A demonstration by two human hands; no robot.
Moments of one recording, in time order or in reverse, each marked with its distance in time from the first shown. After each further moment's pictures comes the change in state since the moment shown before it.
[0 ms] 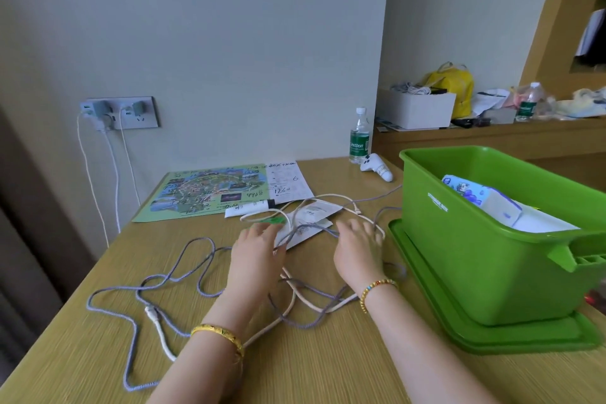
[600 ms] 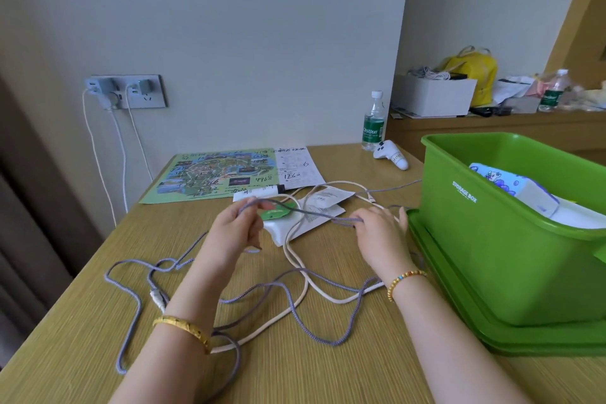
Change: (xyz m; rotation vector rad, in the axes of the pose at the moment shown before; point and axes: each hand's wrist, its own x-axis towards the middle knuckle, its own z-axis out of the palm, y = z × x) left_hand 0.003 -0.030 -0.032 -1.138 -0.030 -0.208; right_hand 0.013 0.017 0.007 0.115 0.091 -0.021
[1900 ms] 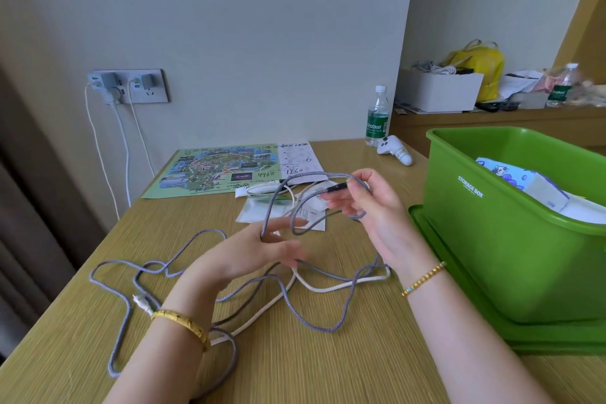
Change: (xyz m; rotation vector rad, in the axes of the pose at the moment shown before) left_hand -0.013 0.001 0.001 0.362 -0.524 -0.123; right_hand -0.012 -0.039 -0.058 1.471 -0.263 -0.050
